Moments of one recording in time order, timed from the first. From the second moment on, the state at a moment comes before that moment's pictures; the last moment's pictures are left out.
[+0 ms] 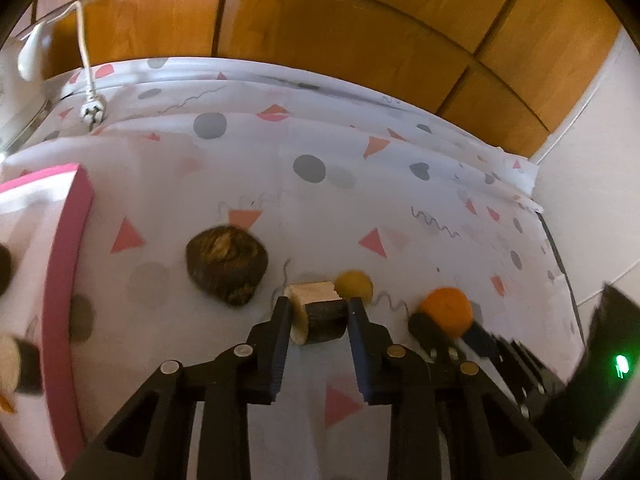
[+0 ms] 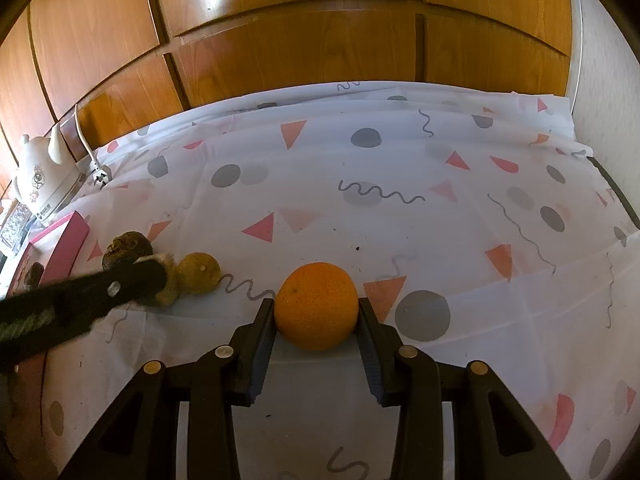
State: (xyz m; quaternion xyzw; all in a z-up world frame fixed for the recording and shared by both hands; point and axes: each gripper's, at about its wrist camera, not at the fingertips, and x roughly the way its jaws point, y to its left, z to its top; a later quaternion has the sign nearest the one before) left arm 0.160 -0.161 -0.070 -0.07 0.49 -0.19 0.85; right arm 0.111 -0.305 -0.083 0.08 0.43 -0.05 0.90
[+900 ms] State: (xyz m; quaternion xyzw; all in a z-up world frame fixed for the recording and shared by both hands) left arm 0.118 -0.150 -0.077 -0.03 0.46 -0.19 0.86; right arm 0.111 -0.304 -0.083 0.08 0.43 -0.05 0.90
